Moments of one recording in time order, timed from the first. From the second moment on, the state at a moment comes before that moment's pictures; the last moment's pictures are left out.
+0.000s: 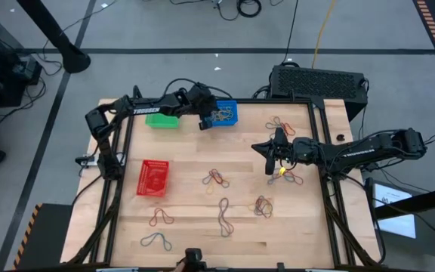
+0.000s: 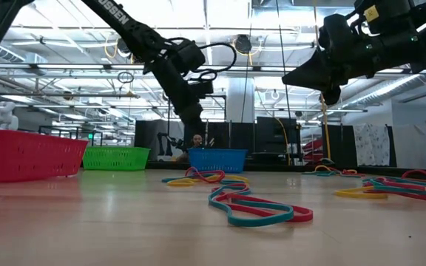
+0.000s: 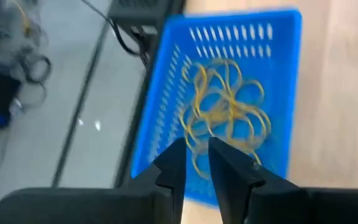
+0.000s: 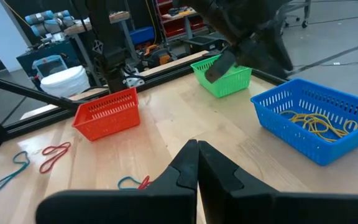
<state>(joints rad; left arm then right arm) 0.54 1.83 1.29 -0.29 -0.10 0.47 -0.05 1.04 0.31 0.55 0.23 0.33</state>
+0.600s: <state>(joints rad) 0.26 1.16 0.71 0.16 0.08 0.17 -0.02 1.04 0.37 0.48 0.24 0.48</state>
